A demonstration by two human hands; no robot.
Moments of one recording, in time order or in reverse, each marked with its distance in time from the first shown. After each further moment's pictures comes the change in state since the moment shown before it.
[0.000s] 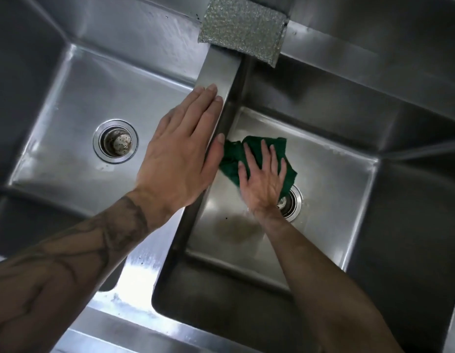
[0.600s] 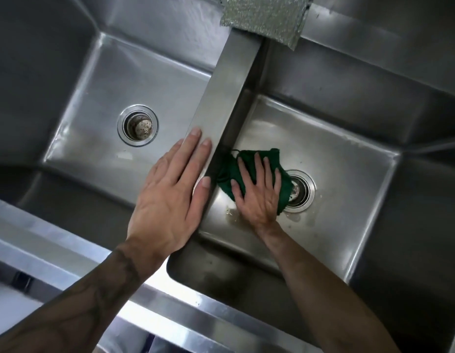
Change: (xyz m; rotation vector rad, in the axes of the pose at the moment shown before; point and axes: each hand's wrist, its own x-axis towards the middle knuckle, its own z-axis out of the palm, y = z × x) left_hand -0.106 0.014 -0.016 -0.035 -0.126 -0.168; right_hand -0.069 -0.019 0.006 0.028 0.013 -0.185
